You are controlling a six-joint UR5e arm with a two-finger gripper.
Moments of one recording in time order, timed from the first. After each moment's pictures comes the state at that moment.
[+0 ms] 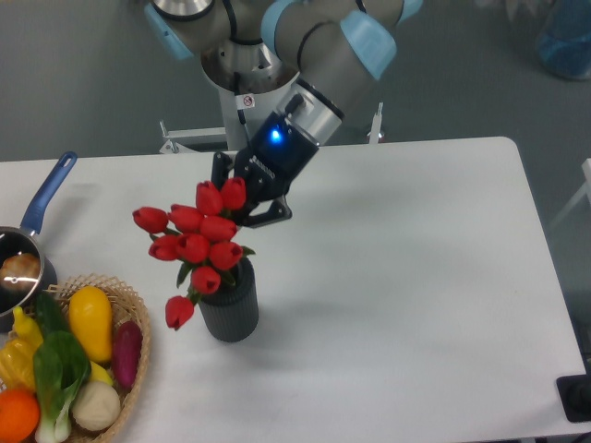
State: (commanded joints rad) arm 2.58 -1.54 -1.89 -0.84 0.51 1.12
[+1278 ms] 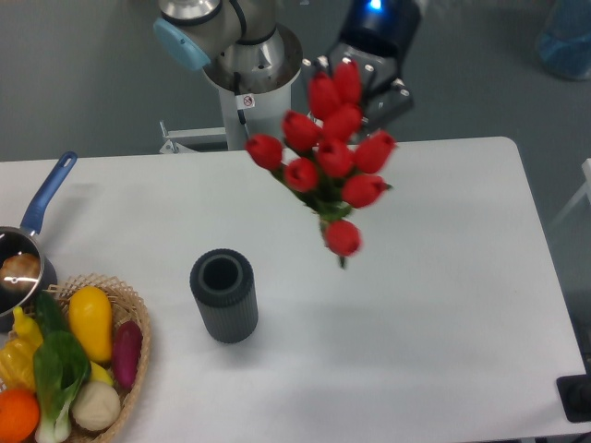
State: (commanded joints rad) arm 2.89 -1.58 -1.79 -0.85 0.58 1.12
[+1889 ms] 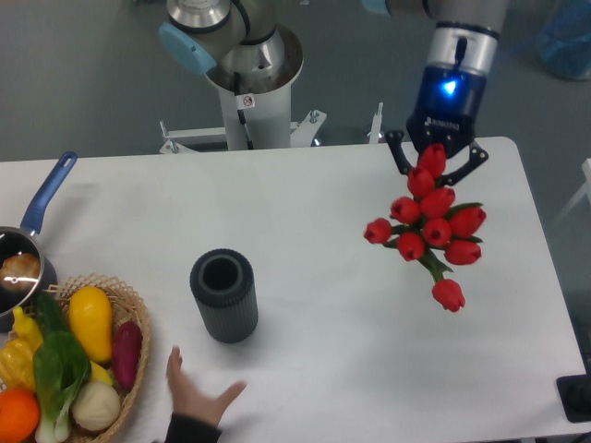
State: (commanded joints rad) arm 2.82 -1.71 -1.76 -0.88 1.18 1.14
